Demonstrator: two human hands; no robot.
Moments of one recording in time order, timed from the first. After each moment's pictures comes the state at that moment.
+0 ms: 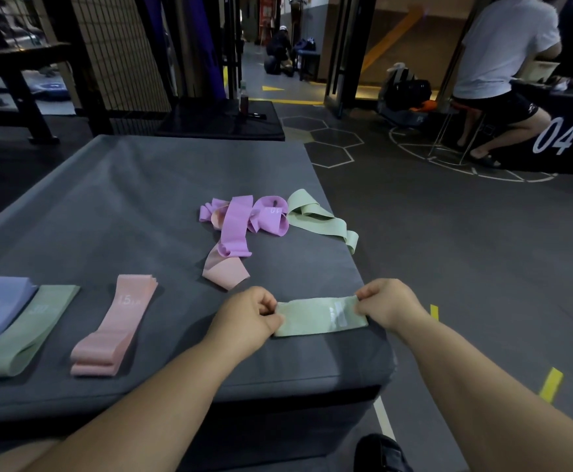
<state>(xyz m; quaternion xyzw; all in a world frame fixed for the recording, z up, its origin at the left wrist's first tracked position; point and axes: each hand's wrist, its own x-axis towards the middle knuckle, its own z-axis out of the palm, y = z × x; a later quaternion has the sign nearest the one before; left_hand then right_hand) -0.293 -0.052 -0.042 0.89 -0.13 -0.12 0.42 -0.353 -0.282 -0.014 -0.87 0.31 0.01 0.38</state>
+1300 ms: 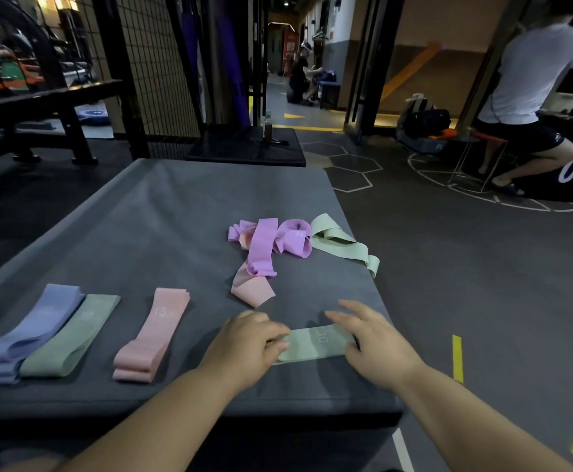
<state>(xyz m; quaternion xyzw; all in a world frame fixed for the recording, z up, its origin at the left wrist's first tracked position) -0.290 -0.005 -0.045 0.92 -0.34 0.03 0.21 -0.363 -0.235 -0.028 -0.99 0.01 0.01 0.15</state>
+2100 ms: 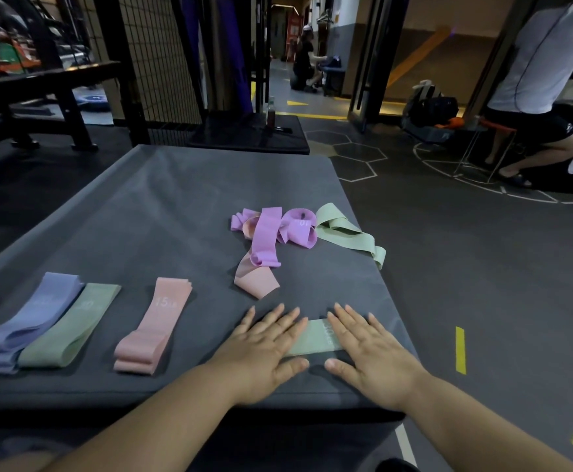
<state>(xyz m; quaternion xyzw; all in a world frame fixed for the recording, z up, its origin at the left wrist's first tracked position) -0.300 -0.009 -0.051 0.91 -0.40 -0.13 0.04 -0.371 -0.232 -0.054 -0.99 -0.08 0.08 0.03</state>
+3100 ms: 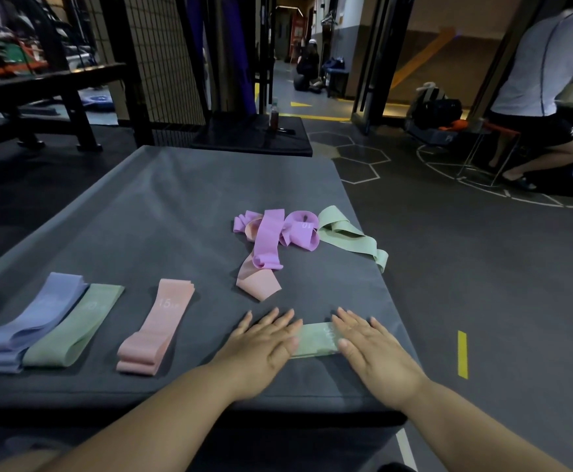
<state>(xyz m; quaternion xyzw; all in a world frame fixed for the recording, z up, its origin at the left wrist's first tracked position) -0.297 -0.008 -0.052 0.91 -0.35 -0.16 0.14 -0.367 -0.236 -0.060 -0.99 -0.04 0.05 0.13</state>
